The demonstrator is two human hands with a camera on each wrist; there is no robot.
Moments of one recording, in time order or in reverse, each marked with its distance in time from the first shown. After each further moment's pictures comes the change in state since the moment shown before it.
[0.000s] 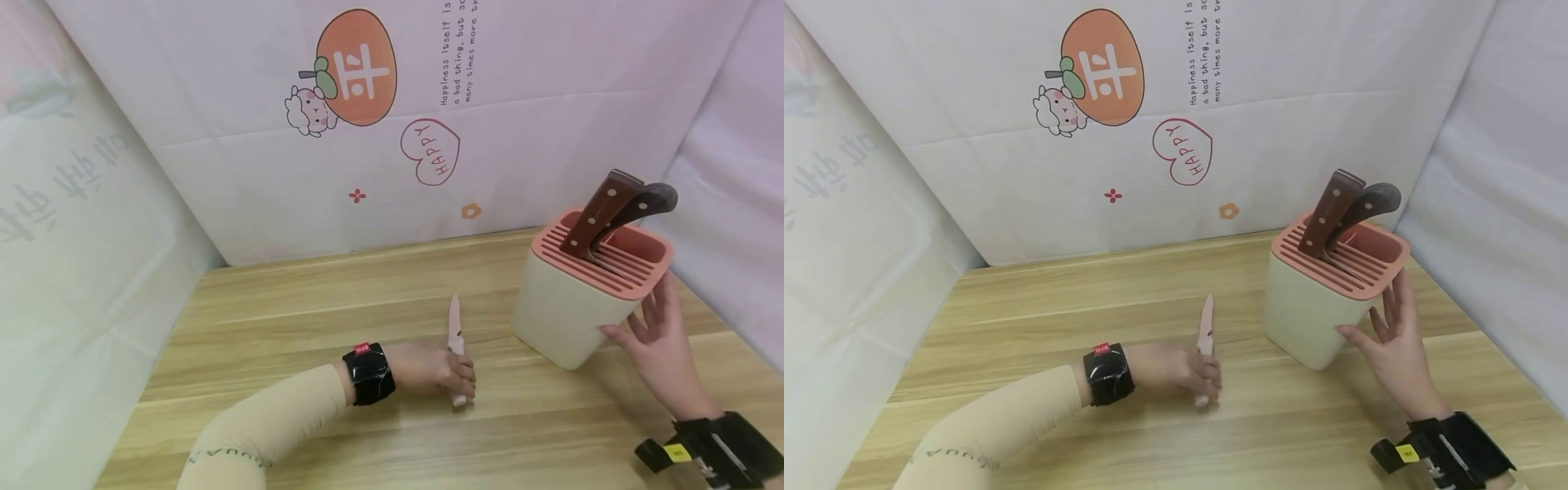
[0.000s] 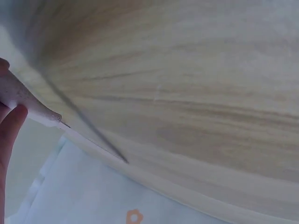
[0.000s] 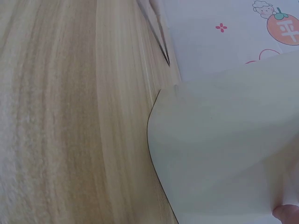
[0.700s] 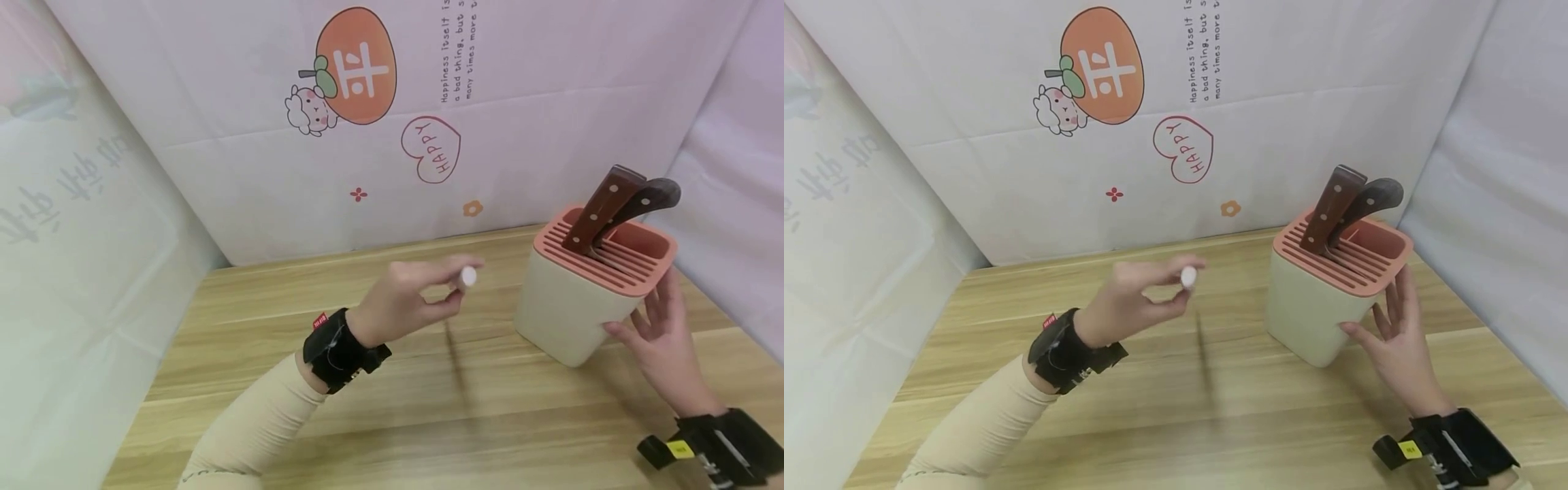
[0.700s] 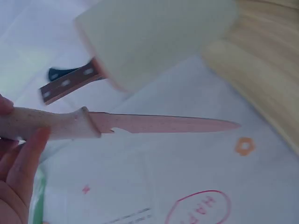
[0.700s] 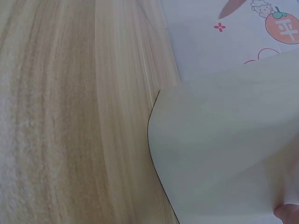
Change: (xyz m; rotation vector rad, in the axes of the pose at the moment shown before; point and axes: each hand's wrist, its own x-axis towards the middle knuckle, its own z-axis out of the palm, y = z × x) left_hand -0.025 0.022 -0.116 -0.064 0.968 -0.161; right_hand -0.001 0.004 -0.001 0.018 -0.005 -0.007
